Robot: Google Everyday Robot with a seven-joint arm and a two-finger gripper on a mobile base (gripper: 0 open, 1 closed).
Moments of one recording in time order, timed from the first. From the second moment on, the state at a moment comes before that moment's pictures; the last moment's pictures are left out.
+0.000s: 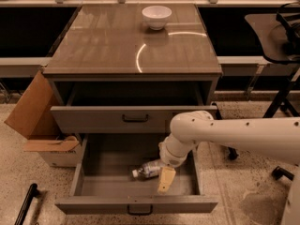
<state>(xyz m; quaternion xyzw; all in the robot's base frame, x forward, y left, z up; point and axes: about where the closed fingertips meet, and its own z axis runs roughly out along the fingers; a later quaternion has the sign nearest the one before) 0.486 -0.050 0.522 -0.66 0.73 0.14 0.10</state>
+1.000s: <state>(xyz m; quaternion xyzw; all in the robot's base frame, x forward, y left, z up) 0.521 -0.038 0.439 -0.73 0.66 0.11 0.13</state>
